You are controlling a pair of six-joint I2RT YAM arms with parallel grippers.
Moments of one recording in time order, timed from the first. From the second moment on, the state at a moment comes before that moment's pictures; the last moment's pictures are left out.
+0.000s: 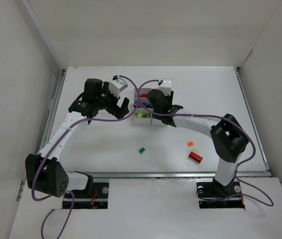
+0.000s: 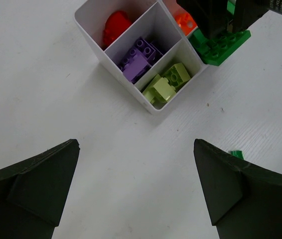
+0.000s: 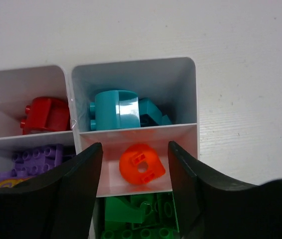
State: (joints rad) left arm -0.30 1.30 1.12 -0.47 0.44 0.29; right arm 0.76 1.83 1.27 -0.03 0.80 0.47
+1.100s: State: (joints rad) left arm -0.30 1.24 1.03 -0.43 0.42 0.28; right arm 0.35 1.45 0.90 -0.67 0.07 0.47
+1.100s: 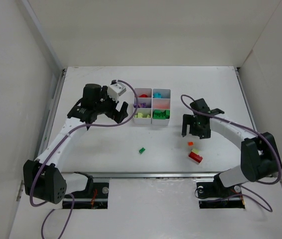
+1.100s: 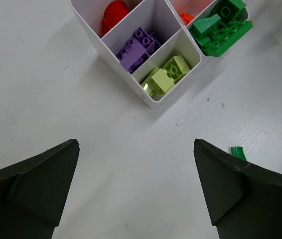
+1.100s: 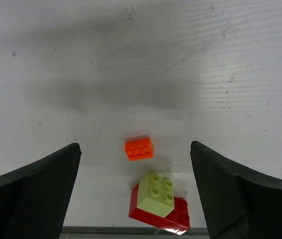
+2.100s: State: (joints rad) left arm -0.28 1.23 1.02 -0.40 0.43 0.28; right arm 0.37 1.52 0.85 -0.66 0.03 0.48
